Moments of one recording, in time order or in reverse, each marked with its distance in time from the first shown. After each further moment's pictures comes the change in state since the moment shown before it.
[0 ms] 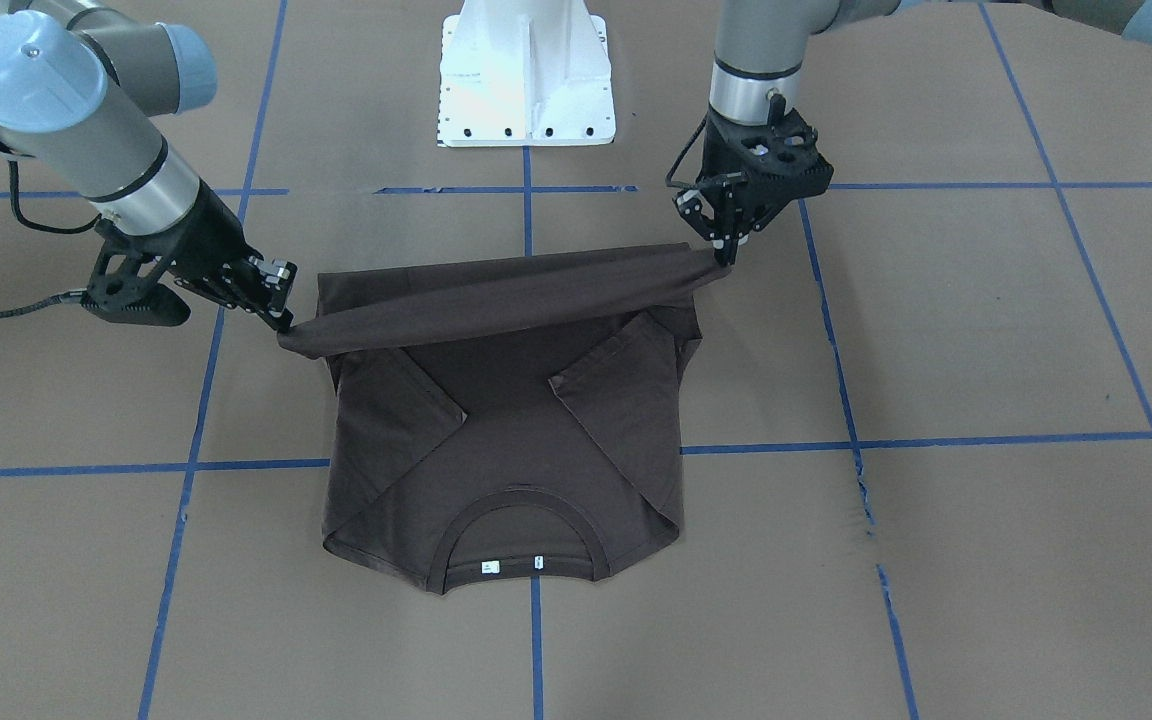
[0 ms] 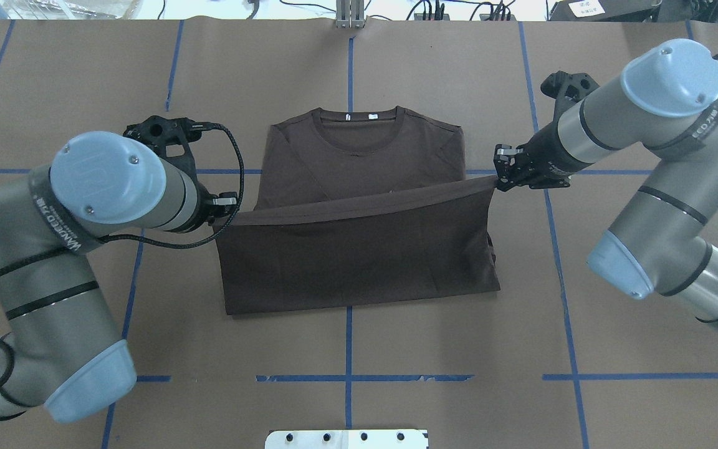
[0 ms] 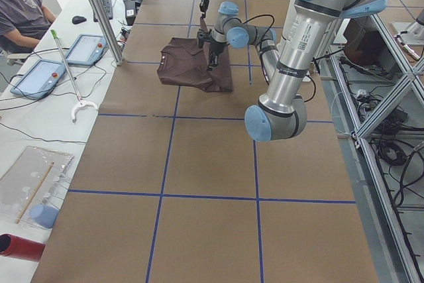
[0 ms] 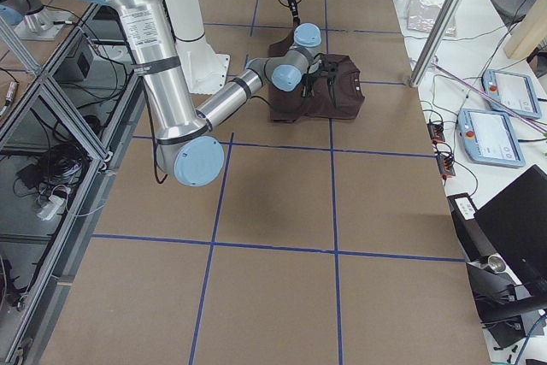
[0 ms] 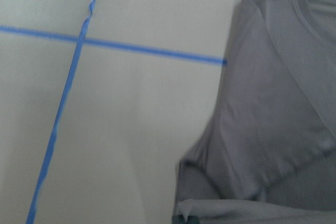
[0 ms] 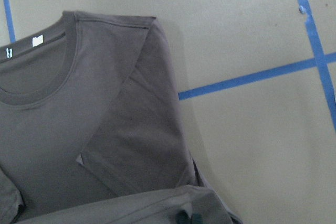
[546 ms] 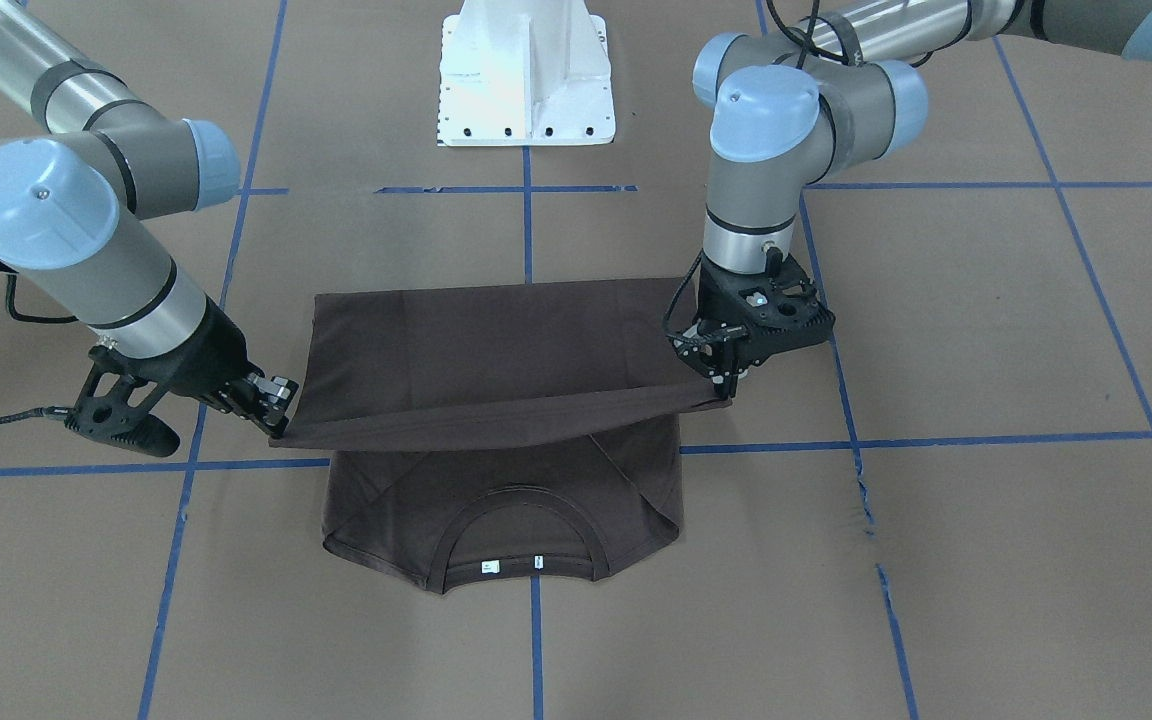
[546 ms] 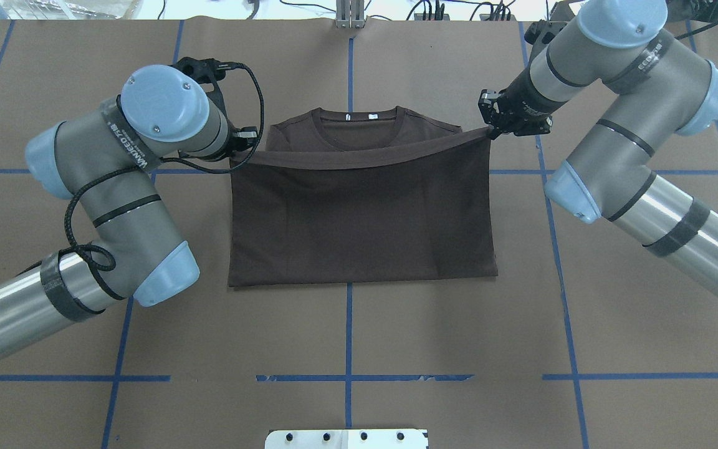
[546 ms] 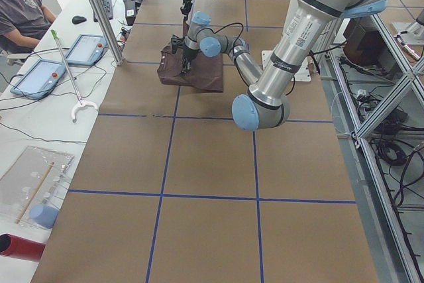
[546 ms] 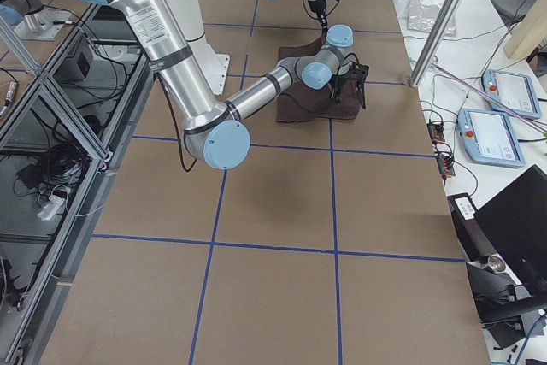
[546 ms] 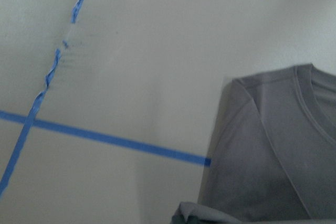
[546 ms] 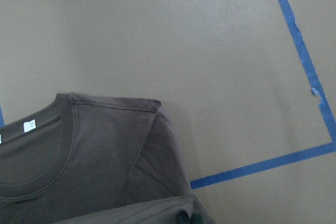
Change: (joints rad) left arm -0.114 -0.138 0.331 -0.204 0.000 0.054; right arm 0.074 0.183 -0.261 0.001 -0.003 -0.013
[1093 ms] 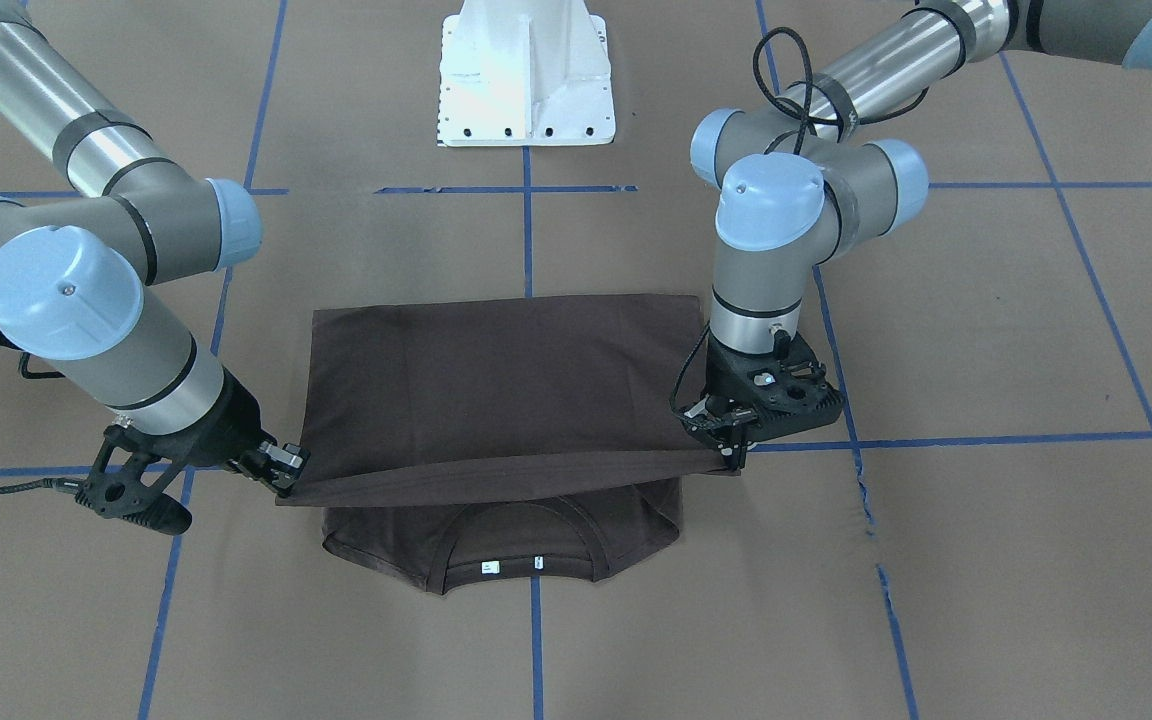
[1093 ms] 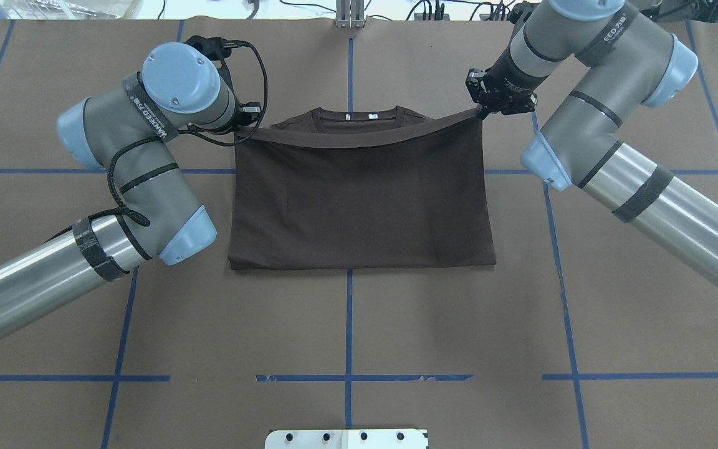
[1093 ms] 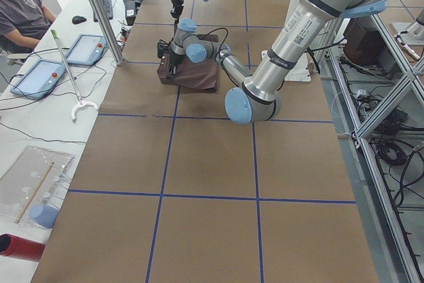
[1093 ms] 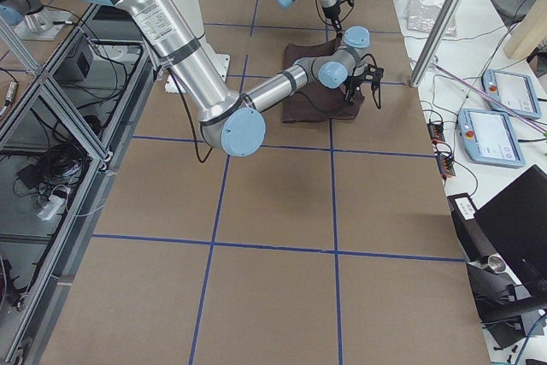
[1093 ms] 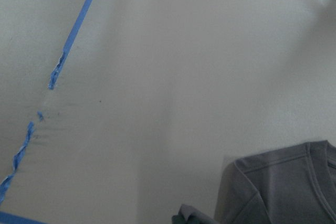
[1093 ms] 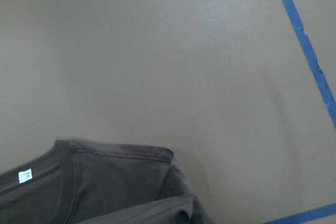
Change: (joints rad) left arm -0.038 -0.064 0.205 -0.148 0.005 0.019; right arm 0.021 0.091 -0.176 0.050 -0.003 -0.013
